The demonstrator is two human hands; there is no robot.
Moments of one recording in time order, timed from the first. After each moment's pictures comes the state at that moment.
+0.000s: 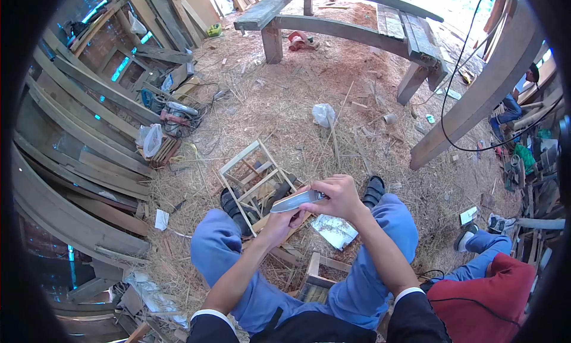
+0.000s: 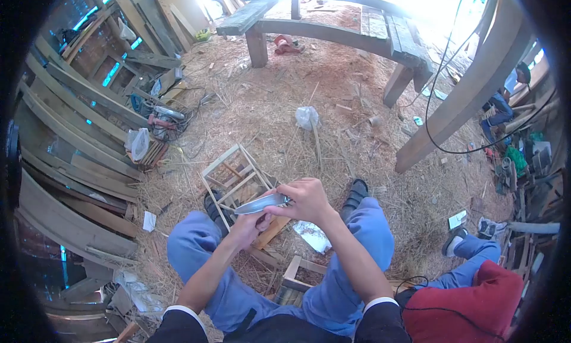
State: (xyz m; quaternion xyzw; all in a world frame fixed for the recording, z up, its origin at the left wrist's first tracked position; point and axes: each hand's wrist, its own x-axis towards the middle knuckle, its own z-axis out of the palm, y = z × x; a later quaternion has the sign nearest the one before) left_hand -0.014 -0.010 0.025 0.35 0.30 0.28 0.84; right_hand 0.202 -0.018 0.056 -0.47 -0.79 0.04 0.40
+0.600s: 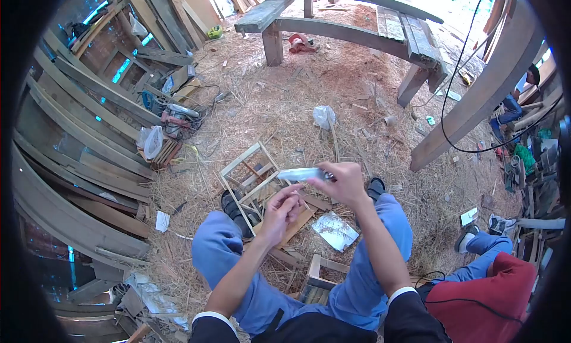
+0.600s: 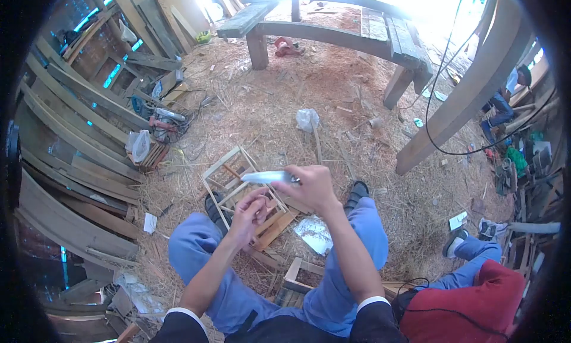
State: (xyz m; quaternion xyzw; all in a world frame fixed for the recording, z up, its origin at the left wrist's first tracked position) left_hand -0.011 0.000 0.018 0.37 0.31 0.39 0.78; right_hand 0.215 0.005 0.054 -0.55 -0.71 0.03 0.44
